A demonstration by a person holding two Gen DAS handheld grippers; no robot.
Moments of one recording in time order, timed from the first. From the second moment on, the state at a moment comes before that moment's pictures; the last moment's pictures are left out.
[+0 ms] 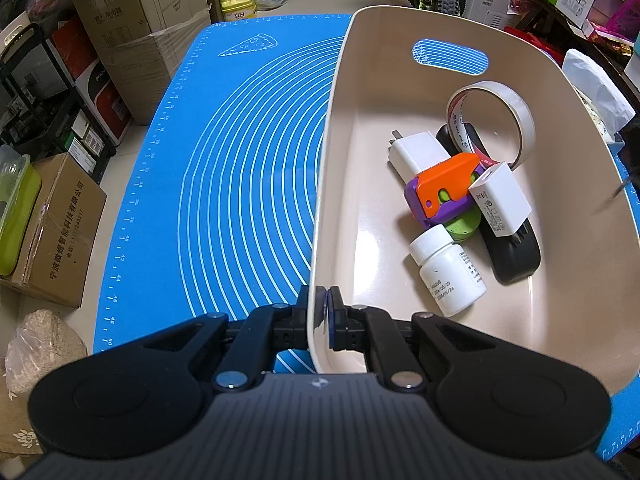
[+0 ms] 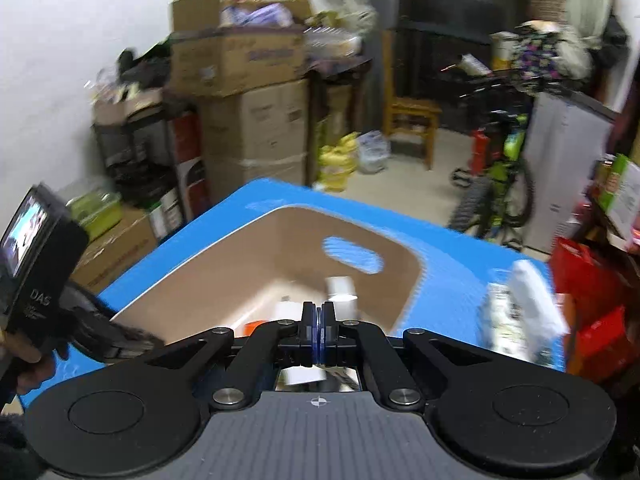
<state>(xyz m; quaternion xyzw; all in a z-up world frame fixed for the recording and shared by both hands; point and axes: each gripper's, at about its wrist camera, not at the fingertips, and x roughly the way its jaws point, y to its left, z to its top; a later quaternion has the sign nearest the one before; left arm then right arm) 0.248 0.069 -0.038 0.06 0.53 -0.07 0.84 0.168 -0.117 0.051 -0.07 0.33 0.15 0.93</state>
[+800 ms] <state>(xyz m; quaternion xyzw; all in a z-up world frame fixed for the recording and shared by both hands) 0.248 0.069 -0.038 0.06 0.53 -0.07 0.84 0.236 -0.043 -0.033 -0.13 0.49 0.18 0.84</state>
